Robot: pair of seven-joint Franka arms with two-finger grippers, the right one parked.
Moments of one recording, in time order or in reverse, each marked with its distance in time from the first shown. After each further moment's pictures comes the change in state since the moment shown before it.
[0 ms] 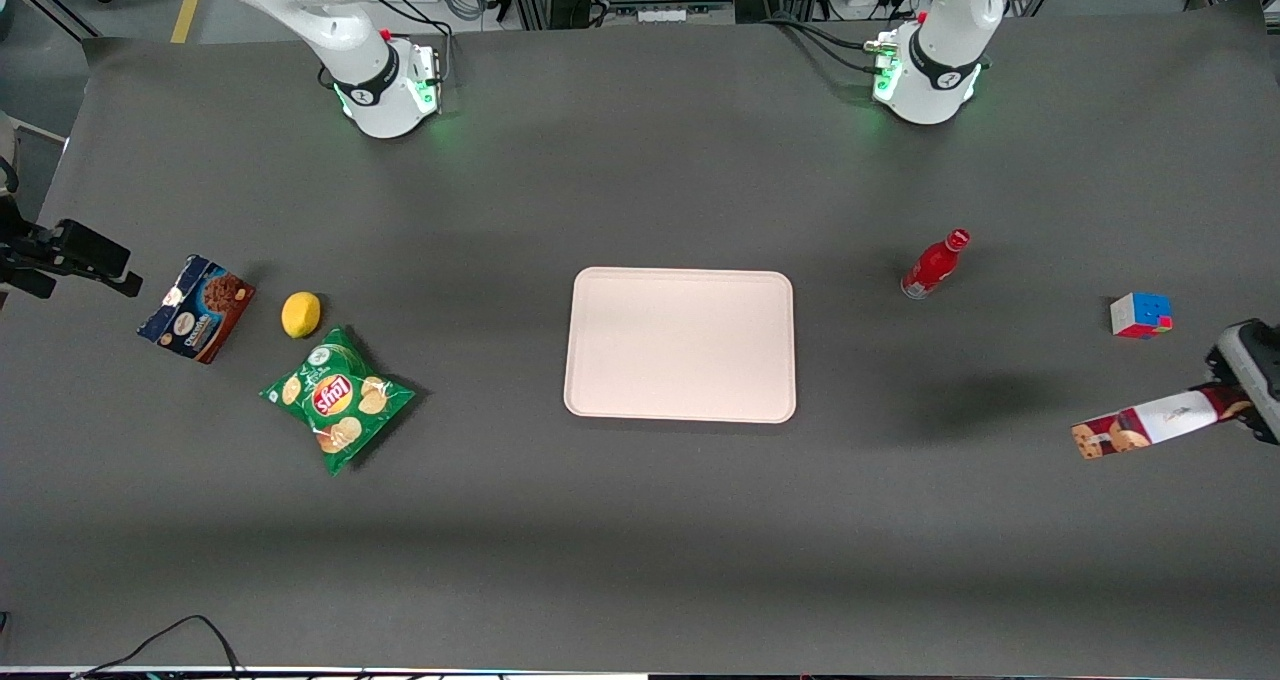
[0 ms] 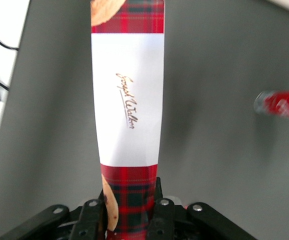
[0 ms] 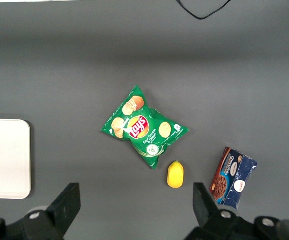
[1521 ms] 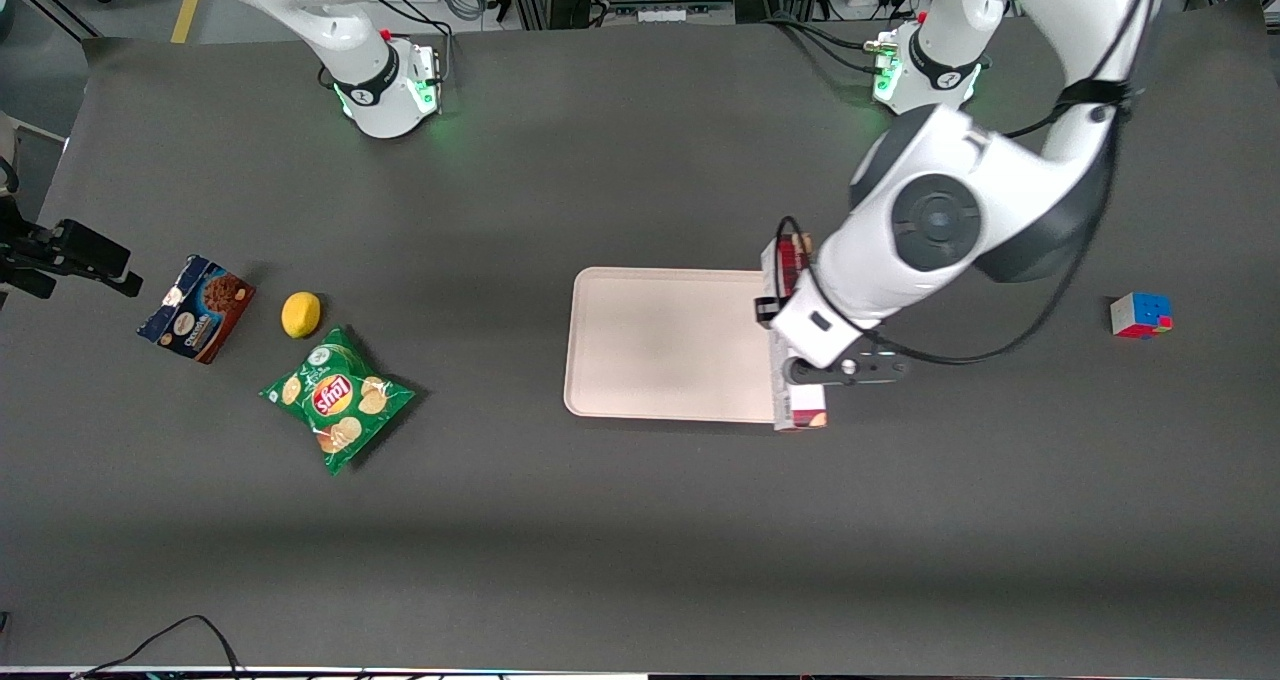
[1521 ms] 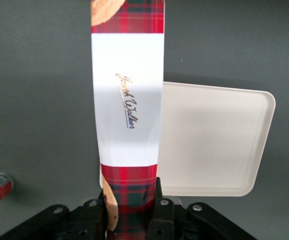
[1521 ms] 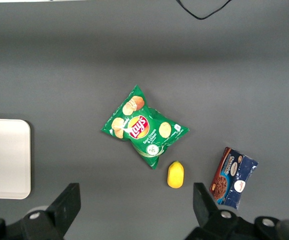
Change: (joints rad) arm -0.185 -0.012 -0.569 -0.236 0.101 0.164 -2.016
